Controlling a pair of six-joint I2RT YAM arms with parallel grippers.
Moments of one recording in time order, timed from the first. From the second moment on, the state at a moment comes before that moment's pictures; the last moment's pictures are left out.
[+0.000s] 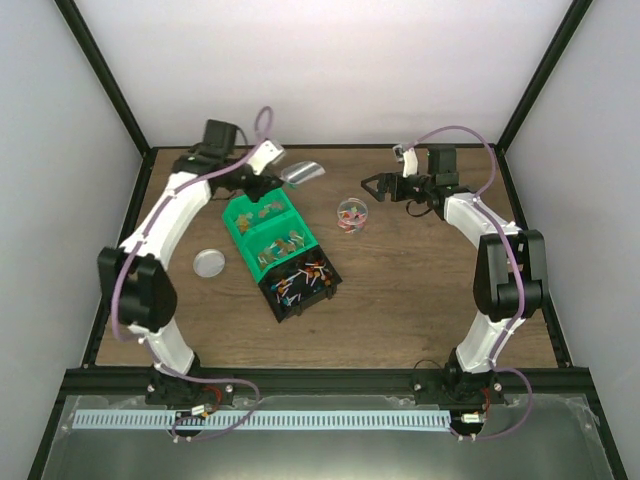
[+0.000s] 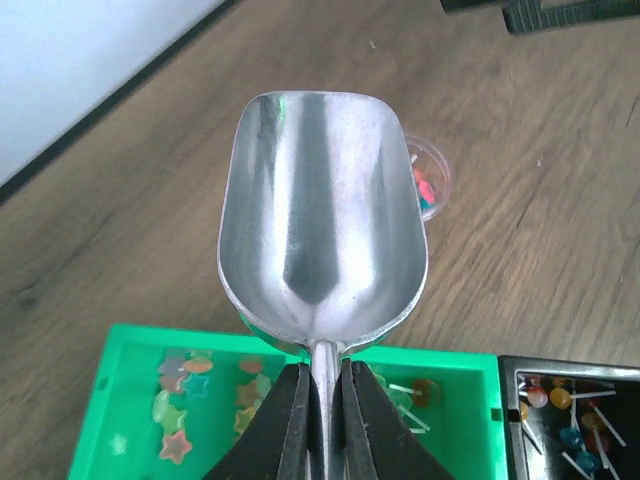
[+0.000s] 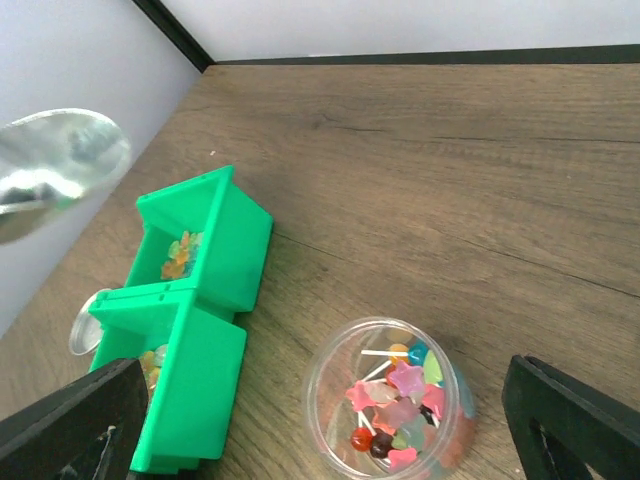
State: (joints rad) left arm -0.29 1.80 1.70 -0.80 0.51 0.51; right arm 0.12 1.77 1.25 -0.09 -0.74 0.13
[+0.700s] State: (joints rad) left arm 0.21 1.14 0.78 -0.36 0.62 0.63; right arm 0.16 1.70 1.25 -0.25 -0.83 -0.07
